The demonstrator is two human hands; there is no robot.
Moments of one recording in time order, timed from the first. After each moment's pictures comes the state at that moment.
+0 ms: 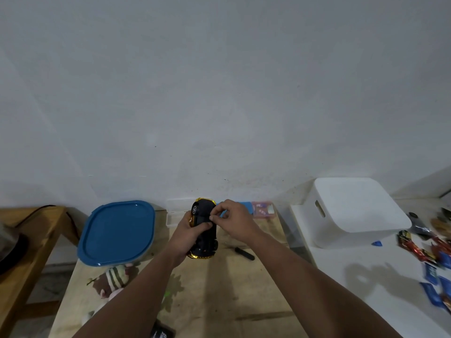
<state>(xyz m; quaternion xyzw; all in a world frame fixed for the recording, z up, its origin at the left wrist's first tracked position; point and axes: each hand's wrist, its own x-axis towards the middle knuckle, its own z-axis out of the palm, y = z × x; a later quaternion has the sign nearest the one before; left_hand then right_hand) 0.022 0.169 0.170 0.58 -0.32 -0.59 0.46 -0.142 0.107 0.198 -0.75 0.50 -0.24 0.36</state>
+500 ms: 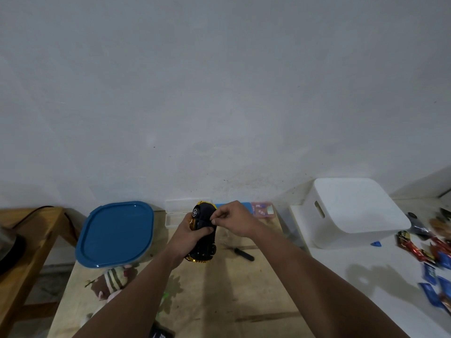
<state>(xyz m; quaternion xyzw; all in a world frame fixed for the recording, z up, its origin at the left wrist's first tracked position) 0.024 0.168 0.166 0.59 -0.35 -0.59 0.44 -0.145 0.090 0.204 -0.74 0.49 -0.15 0.44</state>
